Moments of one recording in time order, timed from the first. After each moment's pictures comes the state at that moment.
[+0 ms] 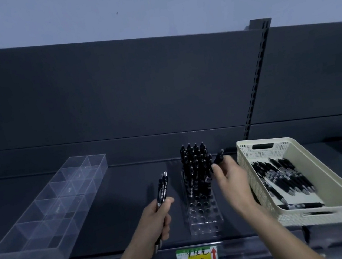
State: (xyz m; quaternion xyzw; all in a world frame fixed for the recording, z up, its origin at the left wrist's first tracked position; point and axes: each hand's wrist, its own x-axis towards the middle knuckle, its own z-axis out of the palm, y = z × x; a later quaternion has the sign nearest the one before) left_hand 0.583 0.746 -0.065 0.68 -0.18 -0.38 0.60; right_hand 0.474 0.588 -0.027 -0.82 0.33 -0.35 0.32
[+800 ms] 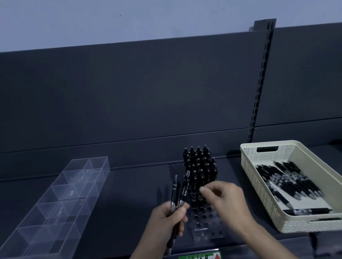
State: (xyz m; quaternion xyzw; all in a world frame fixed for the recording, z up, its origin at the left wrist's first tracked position) left_hand 0.575 0.738 -0.058 0.66 -0.25 -0.37 0.60; right_hand 0.473 0.611 -0.043 -0.81 0.31 -0.28 0.42
